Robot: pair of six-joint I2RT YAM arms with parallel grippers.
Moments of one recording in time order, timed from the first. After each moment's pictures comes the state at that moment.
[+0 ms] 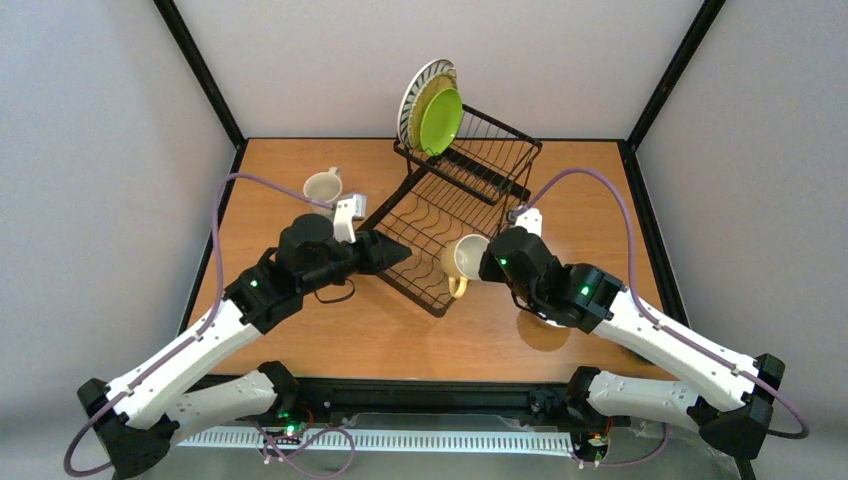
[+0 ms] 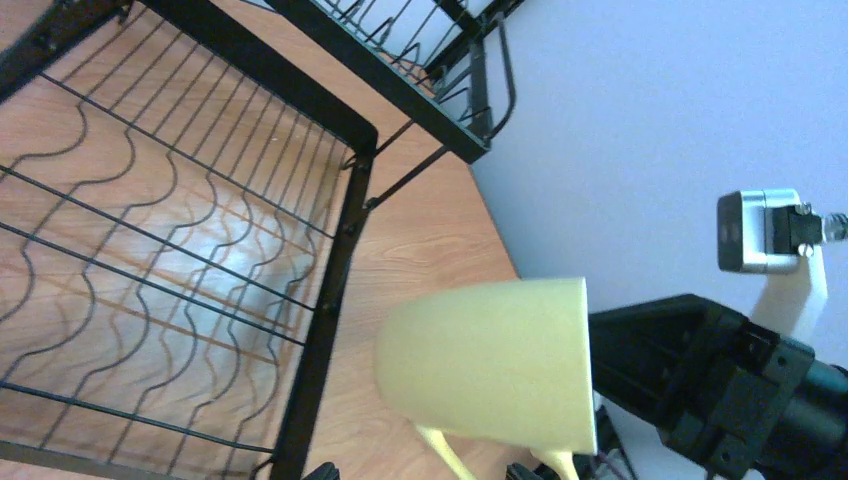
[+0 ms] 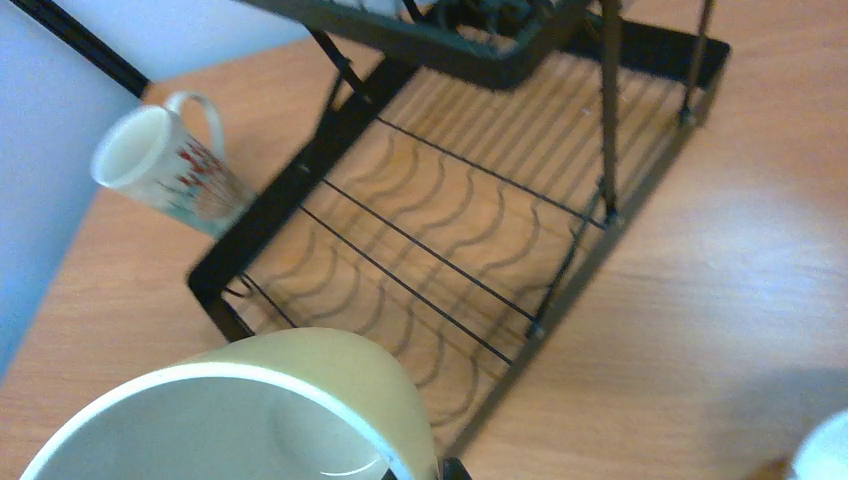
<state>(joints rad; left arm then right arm) -0.77 0.93 0.96 -0.40 0.08 -0.76 0.95 1.00 1.03 -0.74 0.48 0.81</state>
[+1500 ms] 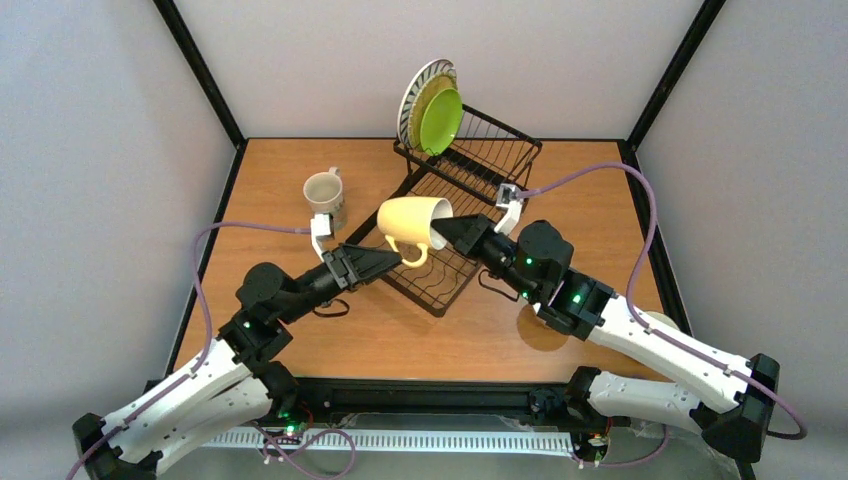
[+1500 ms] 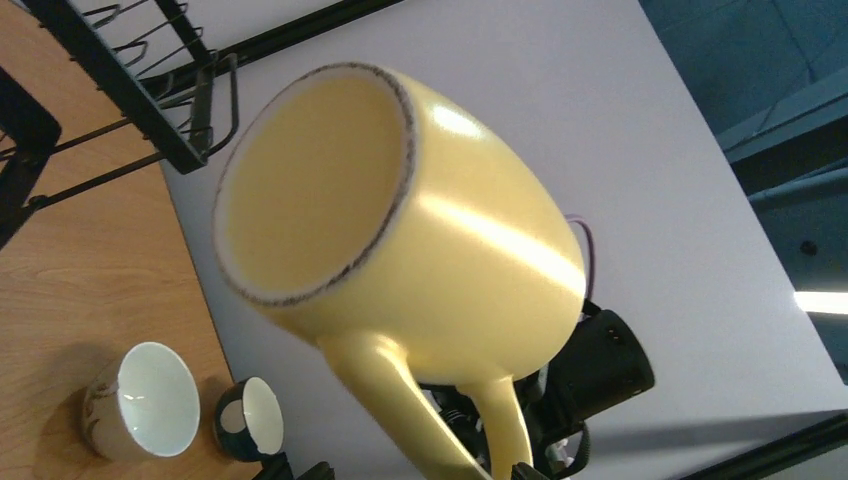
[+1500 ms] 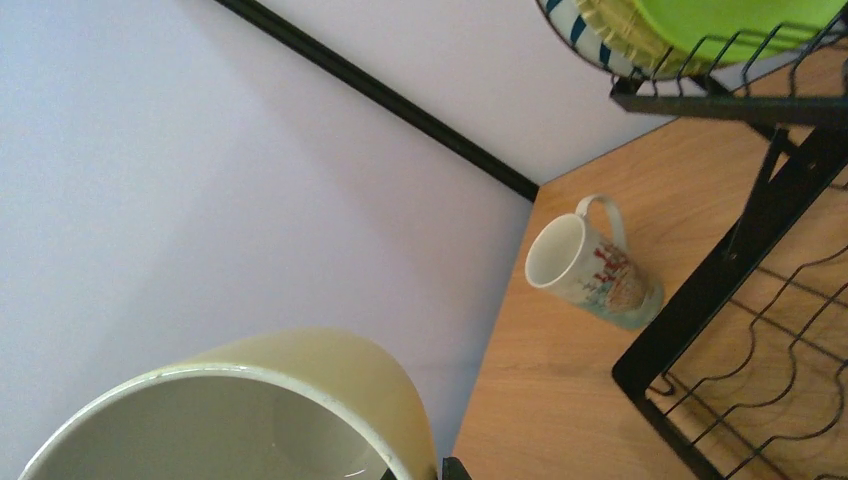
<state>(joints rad) -0.77 0.63 0.57 0.25 0.26 -1.27 0.95 0.98 0.92 0.03 0.19 0.96</state>
